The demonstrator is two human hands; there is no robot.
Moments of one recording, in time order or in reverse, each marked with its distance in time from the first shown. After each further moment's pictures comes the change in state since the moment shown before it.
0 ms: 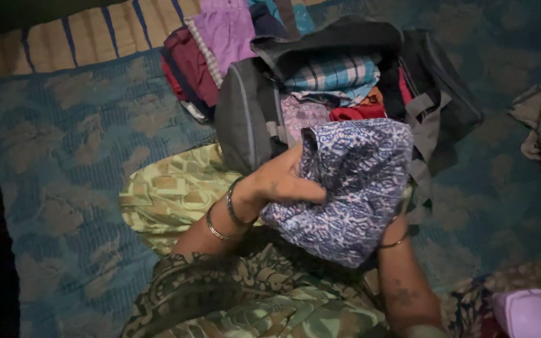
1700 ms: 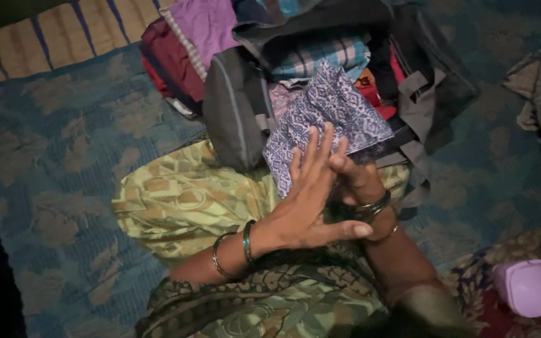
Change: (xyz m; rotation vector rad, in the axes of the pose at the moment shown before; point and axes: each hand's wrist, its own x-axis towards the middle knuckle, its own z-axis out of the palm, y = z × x) left_hand -0.017 -0.024 0.068 1.143 0.183 -0.033; right_hand 0.029 0.011 0.105 -0.185 0.306 0.139
